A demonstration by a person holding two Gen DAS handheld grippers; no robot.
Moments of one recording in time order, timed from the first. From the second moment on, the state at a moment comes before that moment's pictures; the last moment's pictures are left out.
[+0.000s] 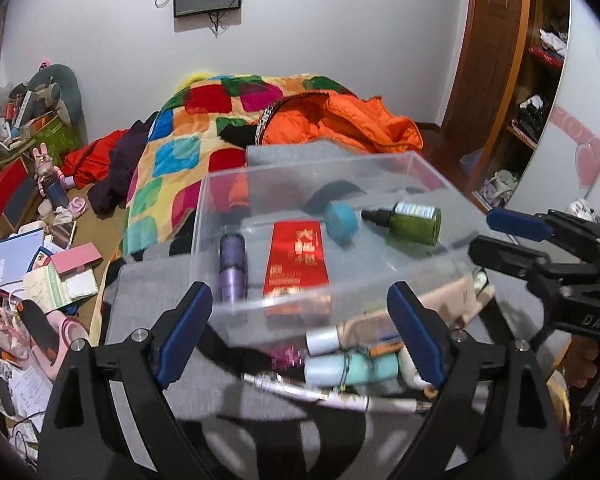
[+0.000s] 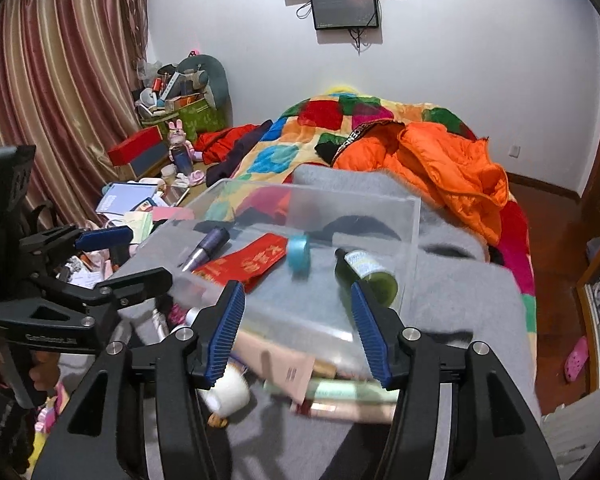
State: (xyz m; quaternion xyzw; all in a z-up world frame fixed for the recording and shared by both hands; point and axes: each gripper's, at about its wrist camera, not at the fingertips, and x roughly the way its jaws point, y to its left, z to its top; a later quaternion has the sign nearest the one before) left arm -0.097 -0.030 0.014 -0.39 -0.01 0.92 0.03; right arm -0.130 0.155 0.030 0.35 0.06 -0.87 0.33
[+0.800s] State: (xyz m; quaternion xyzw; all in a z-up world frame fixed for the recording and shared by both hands) left arm -0.095 -0.051 -0.044 -0.46 -0.04 0.88 0.04; right arm -0.087 0.130 -0.032 0.41 0.09 -0.83 0.35
